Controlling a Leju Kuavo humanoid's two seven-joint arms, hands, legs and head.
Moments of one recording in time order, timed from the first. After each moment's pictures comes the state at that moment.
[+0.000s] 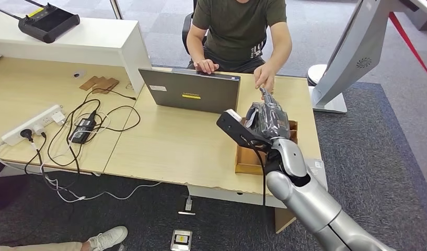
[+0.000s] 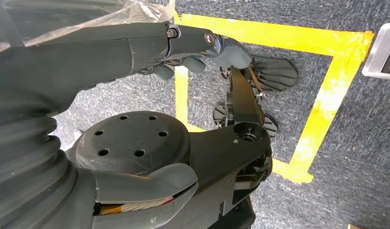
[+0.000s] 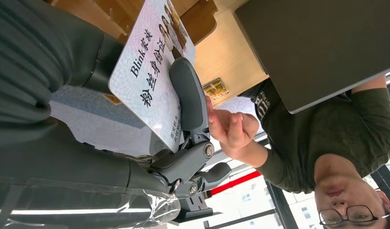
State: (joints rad) left arm -0.18 0.10 -0.95 -0.24 1.38 -0.08 -0.05; right arm -0.69 -0.13 0.93 -1.30 0.77 -0.17 0.60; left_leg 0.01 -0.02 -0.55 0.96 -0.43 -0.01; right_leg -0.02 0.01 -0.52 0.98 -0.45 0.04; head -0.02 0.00
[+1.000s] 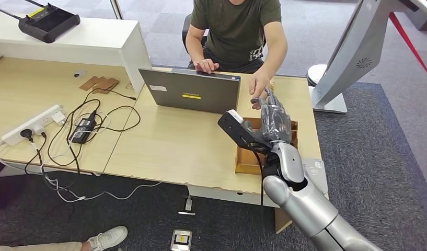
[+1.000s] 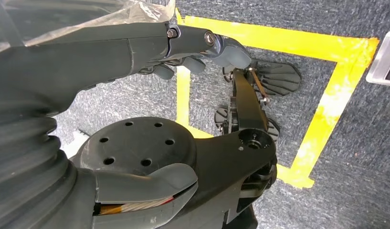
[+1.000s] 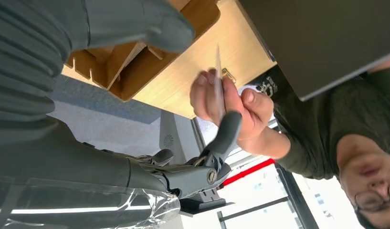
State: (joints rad) left arm -0.16 0.10 -0.96 -0.24 1.39 -0.08 -0.06; right arm -0.65 -0.12 0.91 -1.31 0.83 -0.25 0.63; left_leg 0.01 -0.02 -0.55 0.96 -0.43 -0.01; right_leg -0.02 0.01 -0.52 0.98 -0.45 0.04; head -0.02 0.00
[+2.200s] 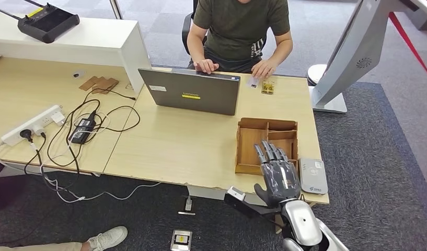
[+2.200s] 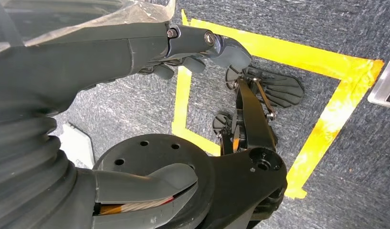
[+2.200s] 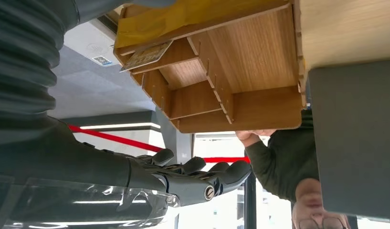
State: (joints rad) left arm -0.09 0.10 -0.95 -0.23 1.45 -0.08 -0.15; right arm -0.27 -0.30 0.87 -1.56 1.22 -0.08 0.48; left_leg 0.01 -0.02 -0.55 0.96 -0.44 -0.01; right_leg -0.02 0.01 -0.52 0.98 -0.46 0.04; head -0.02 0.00
